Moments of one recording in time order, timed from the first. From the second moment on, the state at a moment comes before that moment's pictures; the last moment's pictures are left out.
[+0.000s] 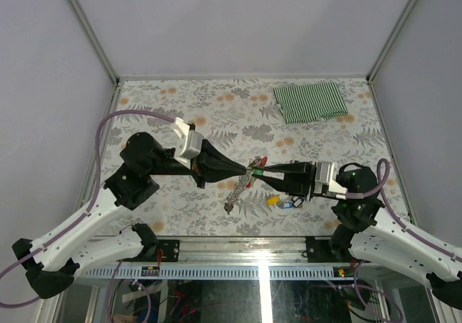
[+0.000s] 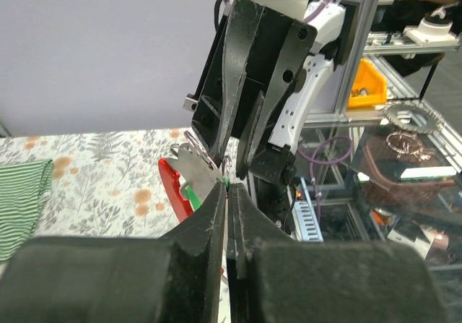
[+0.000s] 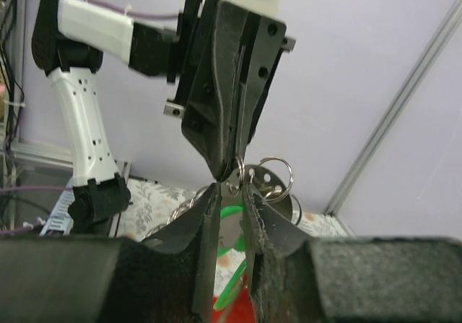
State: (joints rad) left arm -0.83 0.89 0.95 0.20 0.79 -0.17; right arm 0.94 0.68 0.63 0.56 -0.54 -0.11
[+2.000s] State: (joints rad) left arm -0.83 0.95 1.16 -0.42 0.72 0.25; right arm 0.94 0.71 0.67 0.30 -0.52 -0.26
